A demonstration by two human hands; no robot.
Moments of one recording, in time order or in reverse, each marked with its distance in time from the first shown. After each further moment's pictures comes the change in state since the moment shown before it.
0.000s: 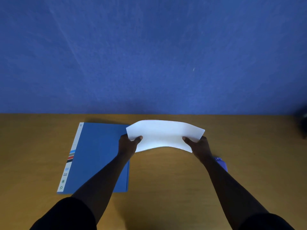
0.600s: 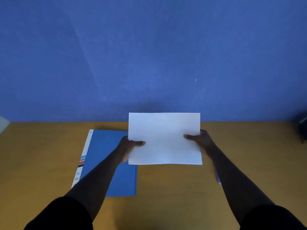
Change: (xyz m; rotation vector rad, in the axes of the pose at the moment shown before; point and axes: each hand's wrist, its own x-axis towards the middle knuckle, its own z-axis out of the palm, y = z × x) left_hand -0.003 0.031 -0.055 -0.284 -0.408 -0.173; right_hand 0.007 -0.046 0.003 0.098 -0.253 0.058
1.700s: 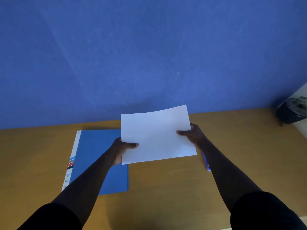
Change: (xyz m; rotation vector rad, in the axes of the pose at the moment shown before) left_hand -0.017 -0.012 0.013 0.037 -0.088 -0.058; right_hand -0.024 0.001 -0.011 -0.067 0.080 -0.016
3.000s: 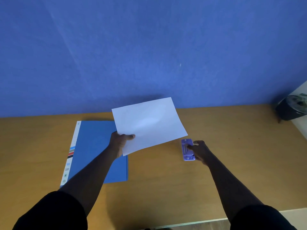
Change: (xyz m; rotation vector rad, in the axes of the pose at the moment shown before) left_hand 0.003 -0.014 0.010 -0.058 0.322 0.057; right_hand -0.036 0.079 -0.022 -0.185 0.159 0.414
